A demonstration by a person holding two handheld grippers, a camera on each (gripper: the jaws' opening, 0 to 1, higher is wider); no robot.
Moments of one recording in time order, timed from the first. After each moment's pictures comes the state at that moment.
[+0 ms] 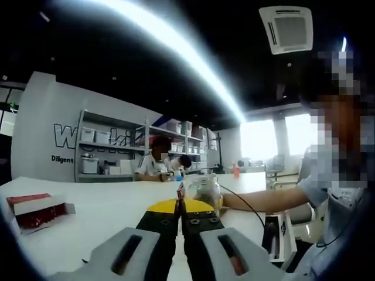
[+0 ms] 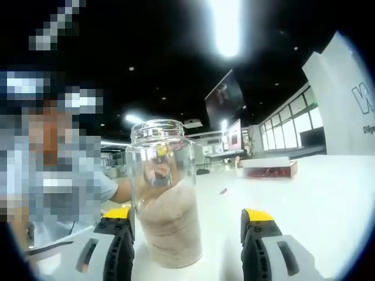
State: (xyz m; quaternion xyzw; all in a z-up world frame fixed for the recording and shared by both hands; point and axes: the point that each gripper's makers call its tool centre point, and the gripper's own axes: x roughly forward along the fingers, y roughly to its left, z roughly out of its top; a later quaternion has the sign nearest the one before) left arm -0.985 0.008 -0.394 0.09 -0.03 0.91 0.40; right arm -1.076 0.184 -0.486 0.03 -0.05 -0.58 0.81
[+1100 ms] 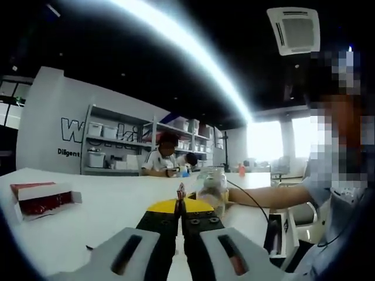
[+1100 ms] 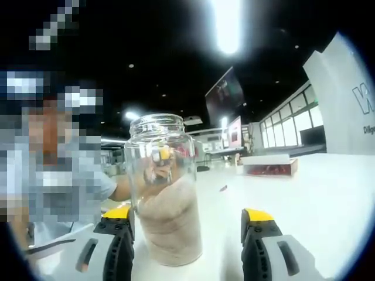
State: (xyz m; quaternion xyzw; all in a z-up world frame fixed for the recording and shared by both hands) left arm -0.990 -0.015 -0.415 0.07 -0.04 0.92 0.38; right arm -1.074 0.182 -0.491 0.04 -0.04 -0.58 0.81
